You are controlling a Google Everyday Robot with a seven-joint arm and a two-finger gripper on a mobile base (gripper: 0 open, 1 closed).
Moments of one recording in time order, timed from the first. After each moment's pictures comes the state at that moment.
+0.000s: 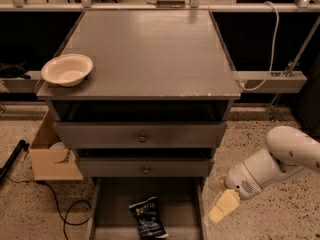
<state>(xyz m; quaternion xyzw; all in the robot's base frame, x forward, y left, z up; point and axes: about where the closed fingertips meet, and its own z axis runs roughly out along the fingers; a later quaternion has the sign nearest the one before) 0.373 -0.136 0.617 -0.43 0.80 0.41 0.08</state>
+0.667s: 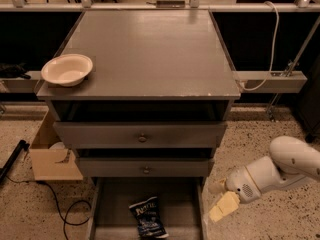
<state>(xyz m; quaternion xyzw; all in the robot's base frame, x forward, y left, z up) 0.378 -0.136 0.598 -0.39 0.79 0.45 0.10</state>
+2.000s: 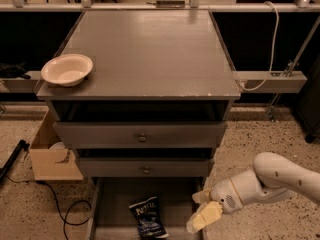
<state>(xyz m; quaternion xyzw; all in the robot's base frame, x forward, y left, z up) 0.366 -0.092 0.564 -0.37 0.78 0.50 0.11</state>
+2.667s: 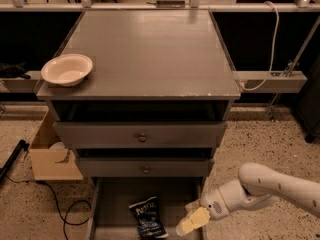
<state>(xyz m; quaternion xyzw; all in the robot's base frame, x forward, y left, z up) 0.365 -0.072 0.504 -0.33 0.79 0.51 0.07</state>
